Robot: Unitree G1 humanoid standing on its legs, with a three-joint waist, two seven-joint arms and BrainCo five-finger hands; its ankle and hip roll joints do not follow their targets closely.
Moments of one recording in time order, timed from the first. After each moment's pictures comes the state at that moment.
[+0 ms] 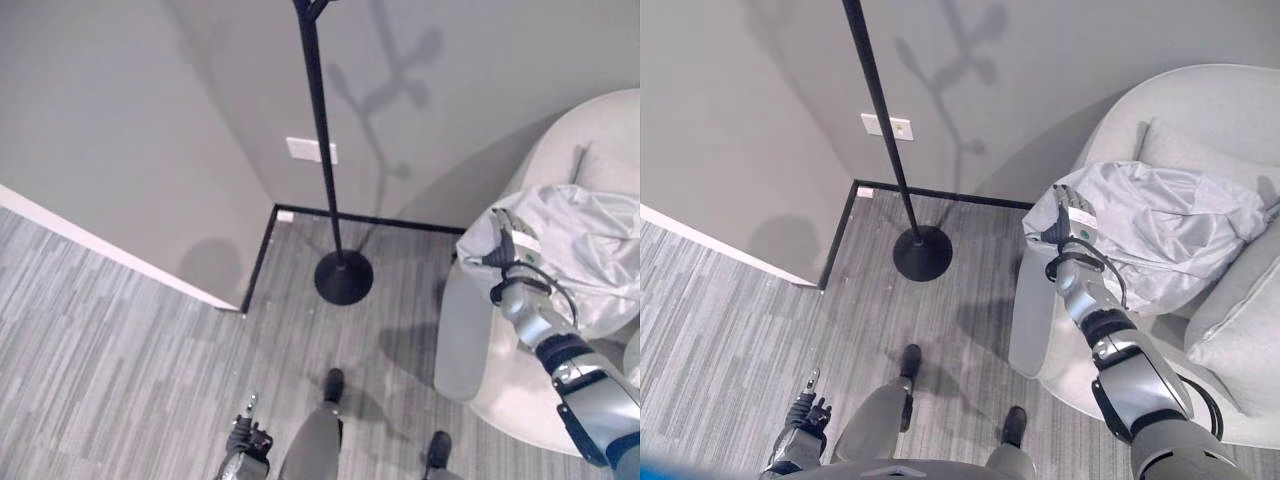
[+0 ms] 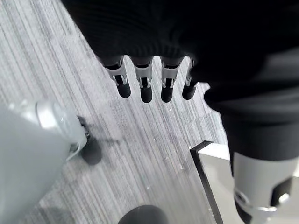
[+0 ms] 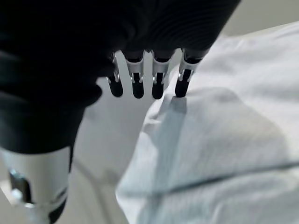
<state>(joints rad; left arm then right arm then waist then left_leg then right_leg) -0.11 0.11 0.16 1.23 -0.90 -0.26 0.01 -0.77 -0.43 0.45 1.12 -0.51 0.03 -0.56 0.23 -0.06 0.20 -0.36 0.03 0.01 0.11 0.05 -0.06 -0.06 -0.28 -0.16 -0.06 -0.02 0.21</state>
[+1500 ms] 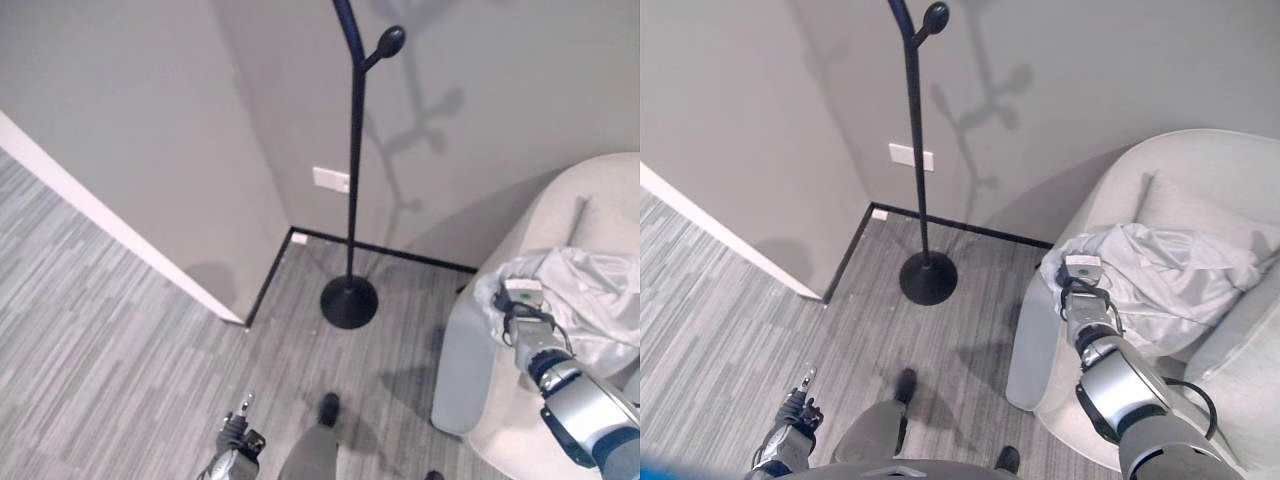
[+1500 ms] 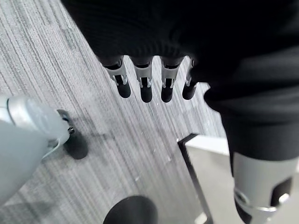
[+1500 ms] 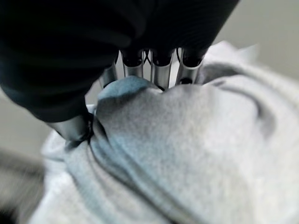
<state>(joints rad) -0.07 0.16 0.11 1.21 -0.85 -0.26 0.07 -0.63 -0.49 0.43 1.07 -0.75 0.22 -0.47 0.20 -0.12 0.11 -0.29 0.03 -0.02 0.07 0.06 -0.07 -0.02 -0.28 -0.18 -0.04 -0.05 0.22</state>
